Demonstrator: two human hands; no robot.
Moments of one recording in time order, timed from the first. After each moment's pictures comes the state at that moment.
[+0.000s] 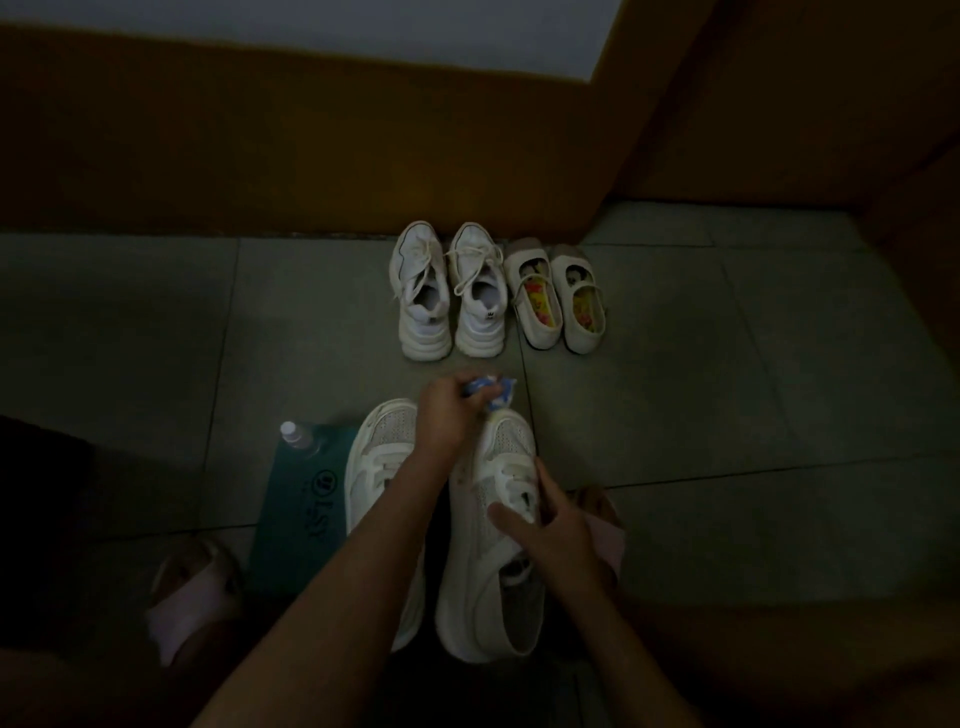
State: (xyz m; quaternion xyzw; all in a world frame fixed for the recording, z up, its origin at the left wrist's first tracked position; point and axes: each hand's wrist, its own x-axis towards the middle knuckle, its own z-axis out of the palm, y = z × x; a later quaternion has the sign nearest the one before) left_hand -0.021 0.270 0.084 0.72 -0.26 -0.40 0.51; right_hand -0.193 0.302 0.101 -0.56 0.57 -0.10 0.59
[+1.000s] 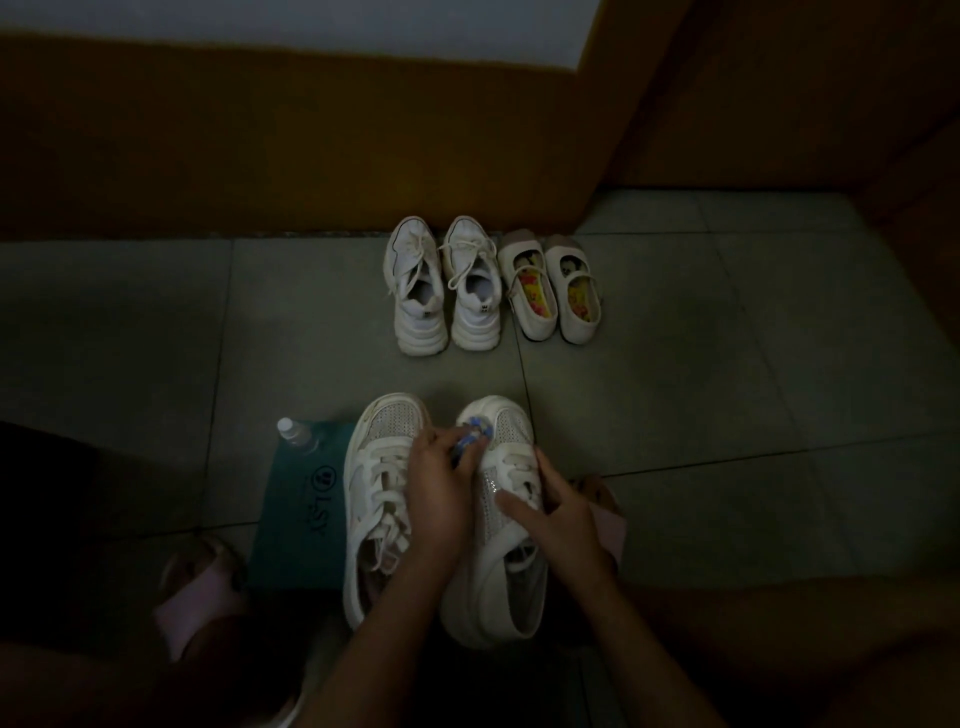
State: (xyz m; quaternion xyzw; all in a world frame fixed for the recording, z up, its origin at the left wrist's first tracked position) left_hand -0.071 0.336 0.079 0.79 -0.24 -0.29 0.48; right_hand -0.197 0.299 0.107 -0.54 0.56 -0.14 0.62
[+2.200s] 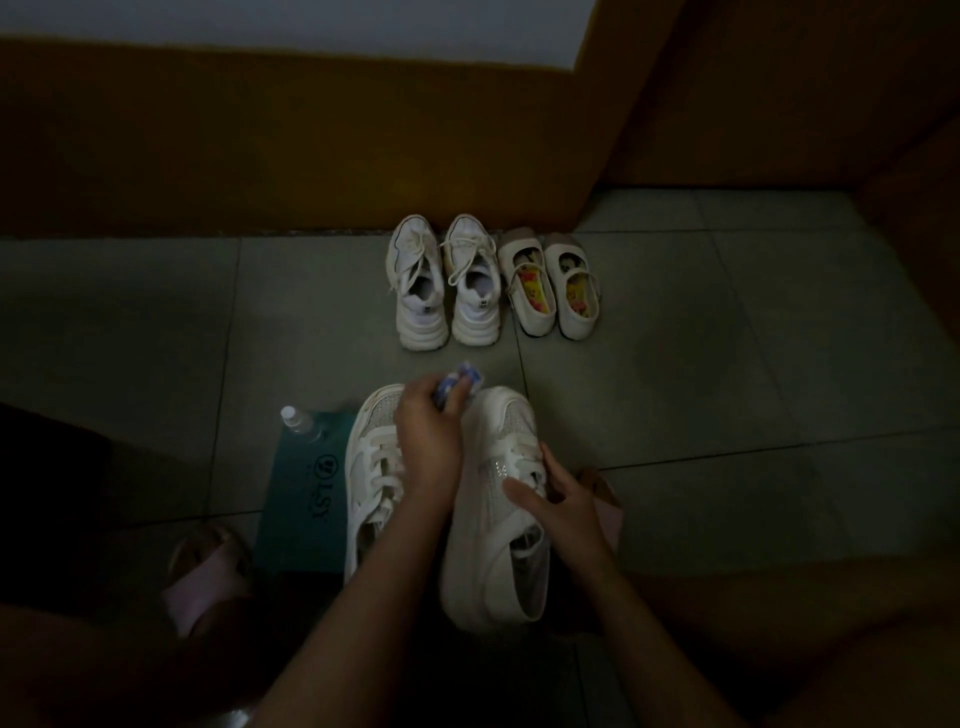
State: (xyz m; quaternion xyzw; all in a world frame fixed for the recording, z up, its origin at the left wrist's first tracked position) left_hand -0.053 0.312 0.120 0.77 -0.20 -0.25 0.55; right_hand -0.211 0.295 0.107 -0.52 0.55 -0.13 0.64
